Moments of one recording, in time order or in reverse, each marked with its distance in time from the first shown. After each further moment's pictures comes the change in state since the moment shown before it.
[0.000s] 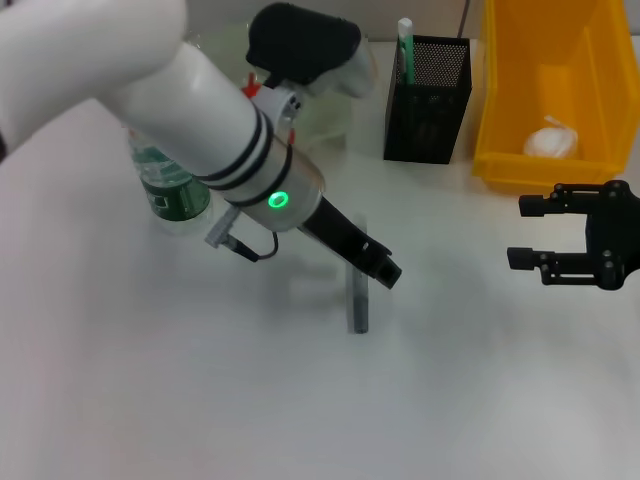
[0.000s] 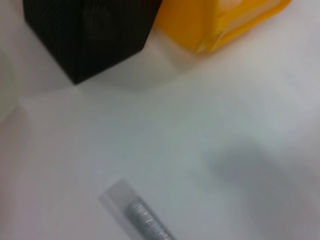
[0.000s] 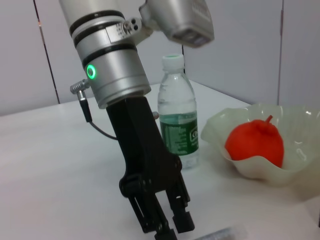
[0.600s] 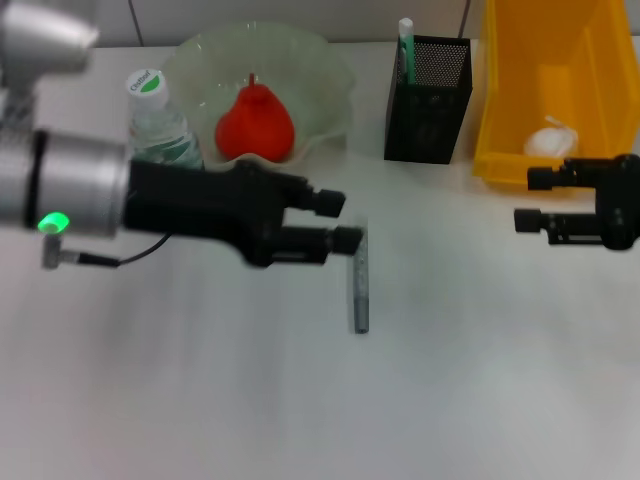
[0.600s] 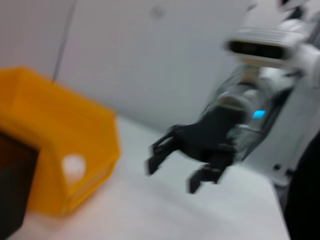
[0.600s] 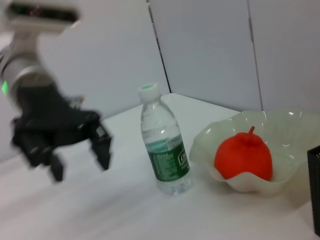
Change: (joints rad) left arm 0.375 0.014 -0.573 0.085 -0.449 0.424 0.992; right arm 0.031 -0.008 0.044 -0.042 -0.005 -0.032 0.224
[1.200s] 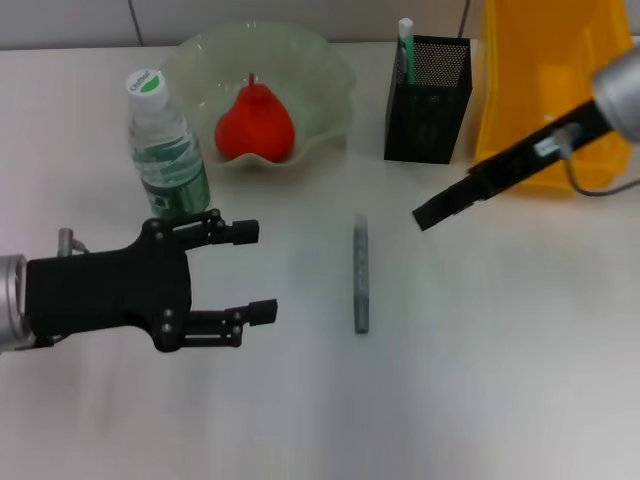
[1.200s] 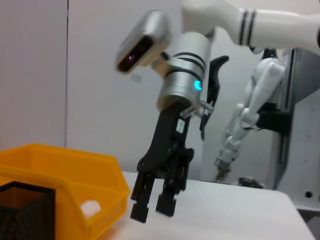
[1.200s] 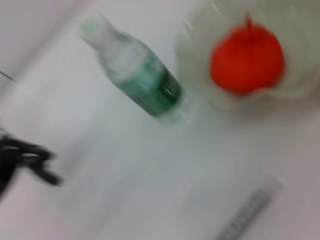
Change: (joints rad) left arm 0.112 0.017 -0.279 -0.376 -0.029 0.167 0.753; right arm 0.346 0.040 -0.353 -0.216 -0.338 0.019 1.060
